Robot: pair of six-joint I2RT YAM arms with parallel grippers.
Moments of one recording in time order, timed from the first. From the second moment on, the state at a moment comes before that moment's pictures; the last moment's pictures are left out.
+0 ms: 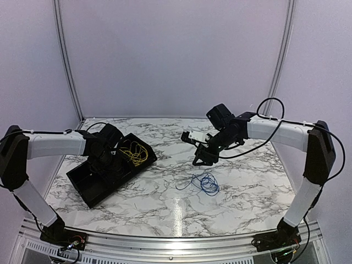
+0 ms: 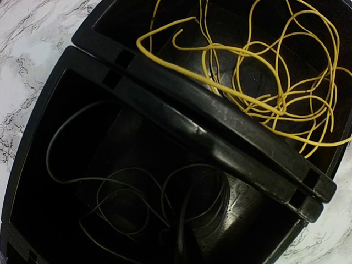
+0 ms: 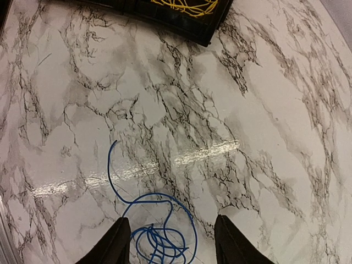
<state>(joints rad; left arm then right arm) -0.57 1.60 0.99 -0.56 -0.24 -0.35 0.65 1.75 1.37 -0.67 -0.36 -0.58</state>
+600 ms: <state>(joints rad) -0.58 1.33 1.13 -0.67 -0.29 -0.37 0.69 1.76 1.37 -0.85 -0.29 -0.98</state>
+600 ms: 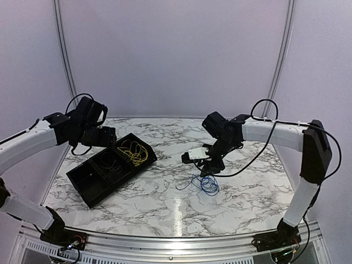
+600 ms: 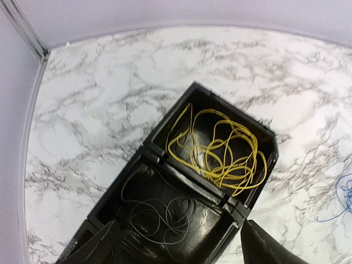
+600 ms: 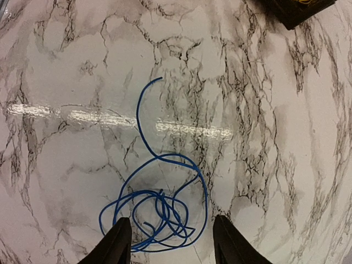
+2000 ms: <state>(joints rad) -0.89 1.50 0.93 0.35 0.04 -0.22 0.69 1.87 2.05 -1.09 -0.48 -0.69</state>
